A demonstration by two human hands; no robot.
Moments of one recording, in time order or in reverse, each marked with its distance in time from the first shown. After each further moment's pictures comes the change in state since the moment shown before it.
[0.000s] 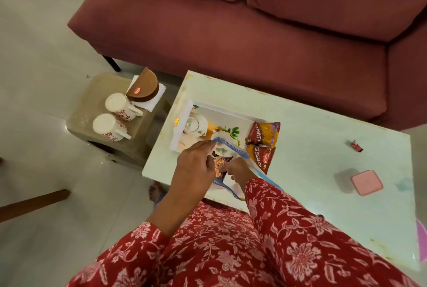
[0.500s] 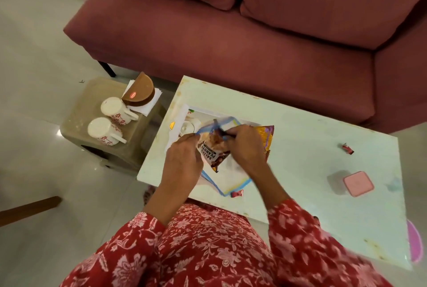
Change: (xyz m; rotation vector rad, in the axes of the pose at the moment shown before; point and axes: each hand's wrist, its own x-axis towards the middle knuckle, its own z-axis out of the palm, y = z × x) left_hand 0.013 -0.012 -0.003 0.090 0.084 -0.037; right_hand -0.063 -0.038 -0.050 -0.208 0.489 -0.485
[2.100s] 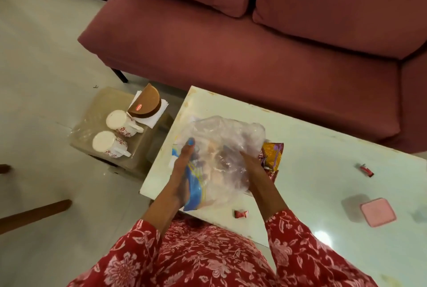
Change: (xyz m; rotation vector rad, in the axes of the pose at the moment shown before) left_hand 0.050 -0.002 0.019 -1.266 -0.238 -0.767; right_hand 0.038 0.020 0.010 1.397 -0.358 0.415
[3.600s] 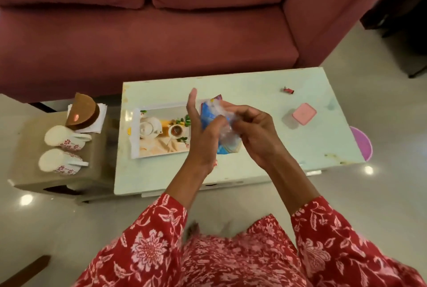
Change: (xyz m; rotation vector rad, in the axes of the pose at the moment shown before) left_hand -0.122 -0.069 0.077 0.208 -0.504 0.322; right_hand -0.201 0.024 -0.040 -0.094 0.187 -0.641
